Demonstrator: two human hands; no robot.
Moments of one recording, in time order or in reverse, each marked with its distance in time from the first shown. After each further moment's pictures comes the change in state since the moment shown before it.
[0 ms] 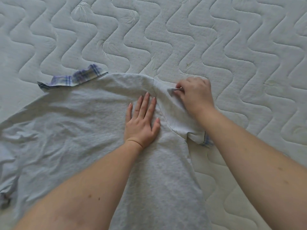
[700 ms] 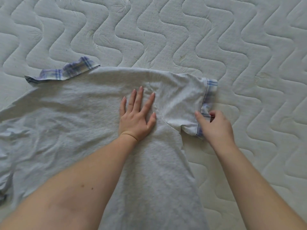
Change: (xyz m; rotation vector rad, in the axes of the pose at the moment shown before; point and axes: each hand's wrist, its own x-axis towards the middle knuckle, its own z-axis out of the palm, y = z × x) left_hand 0.001 -0.004 0.004 0.020 0.042 0.051; right_hand -0.112 0.029 -0.008 0.405 -0.099 0.817
